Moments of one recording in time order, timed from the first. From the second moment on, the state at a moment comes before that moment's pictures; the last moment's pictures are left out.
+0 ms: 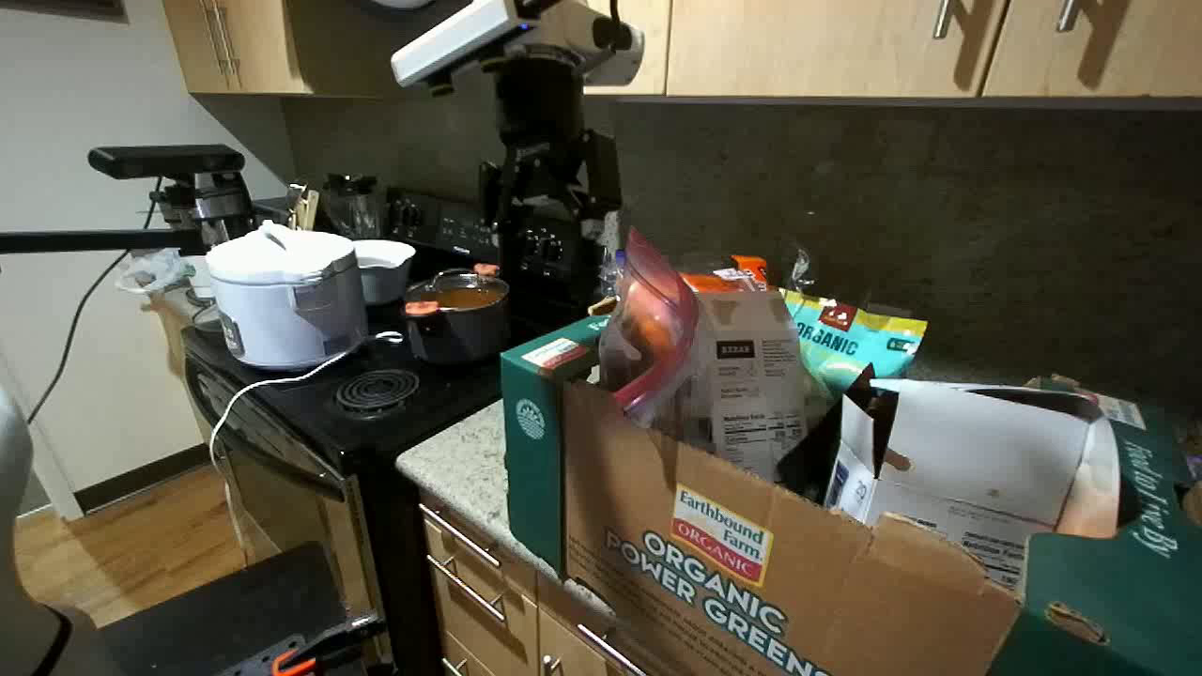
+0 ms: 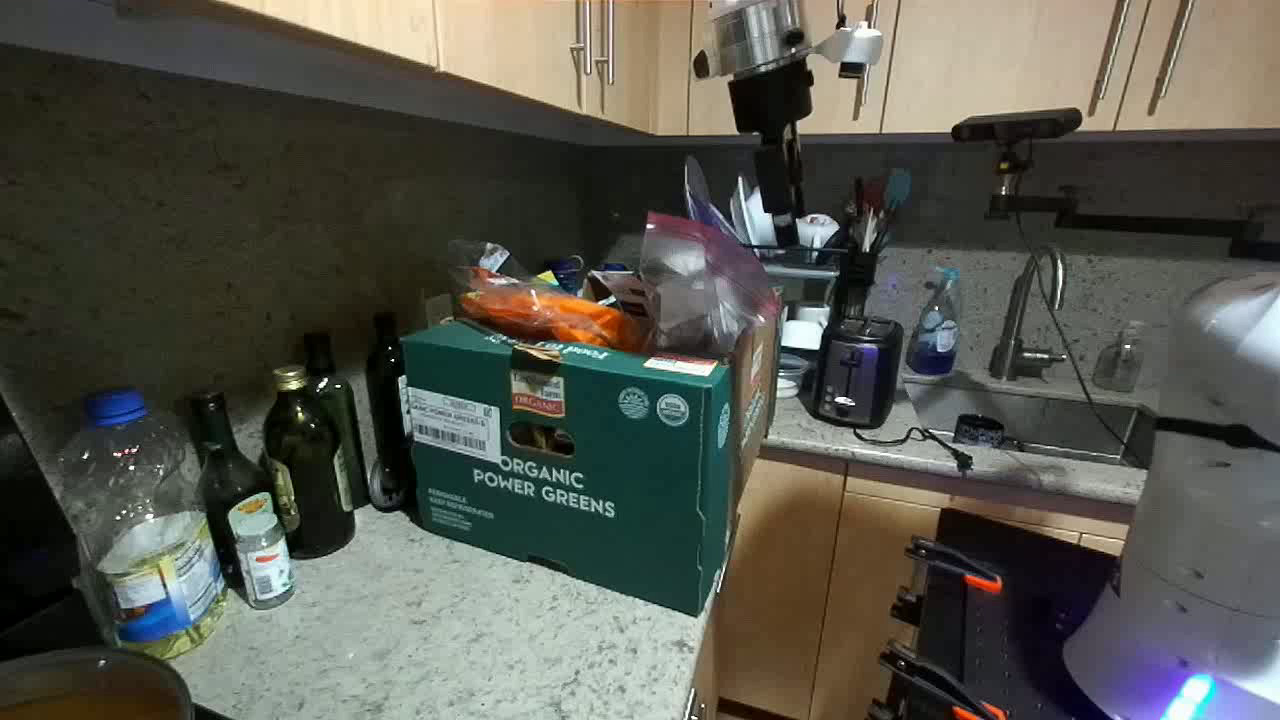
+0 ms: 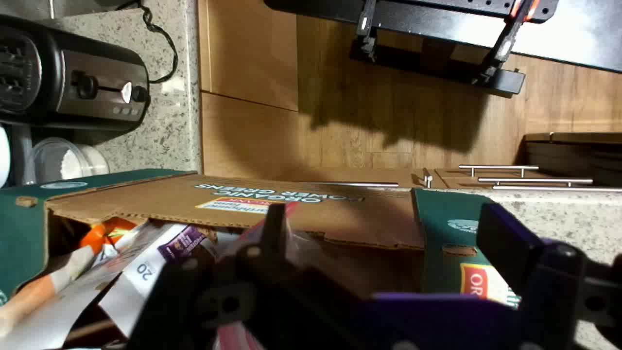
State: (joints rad) arm 0.01 -0.37 0.12 -2.11 -0.24 1.55 -0.08
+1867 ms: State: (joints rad) arm 0.18 0.21 0.15 -1.50 -0.10 1.38 0.08
